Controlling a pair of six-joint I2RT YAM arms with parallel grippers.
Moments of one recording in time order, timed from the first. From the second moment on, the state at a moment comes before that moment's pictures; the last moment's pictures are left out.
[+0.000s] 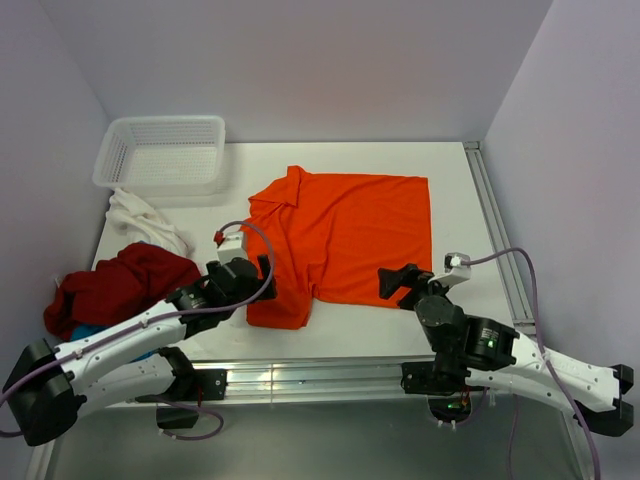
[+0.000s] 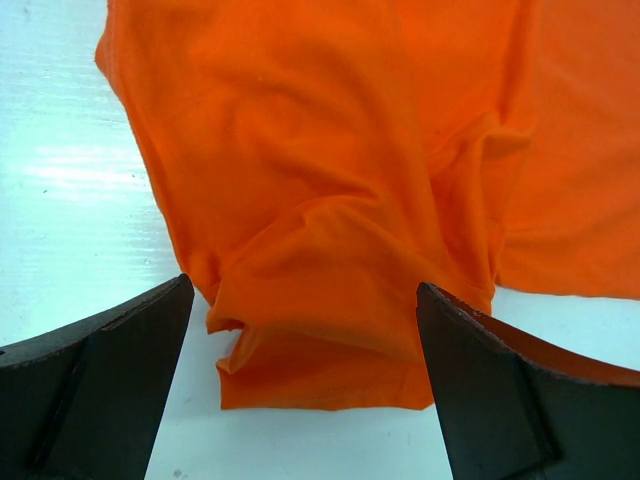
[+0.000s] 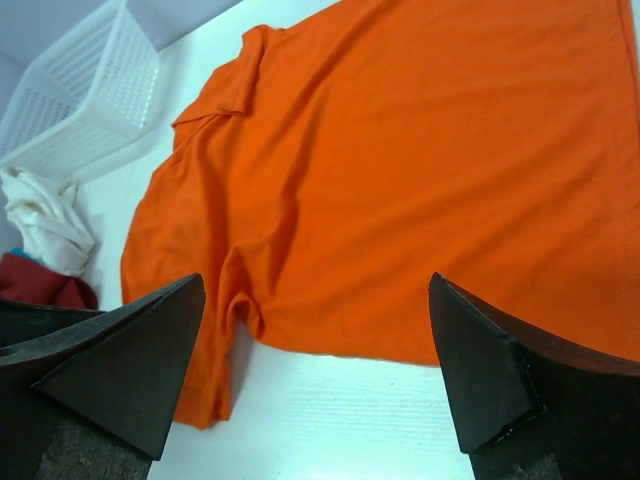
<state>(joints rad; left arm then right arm) -0.86 0.95 0.55 -0.35 -0.47 -0.78 1.15 0.36 0.44 -0.52 0.94 0.91</state>
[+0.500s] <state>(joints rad) -0.90 0.81 0.48 -0.29 -0.48 -0.78 1.15 0.40 0.40 -0.65 1.01 1.17</state>
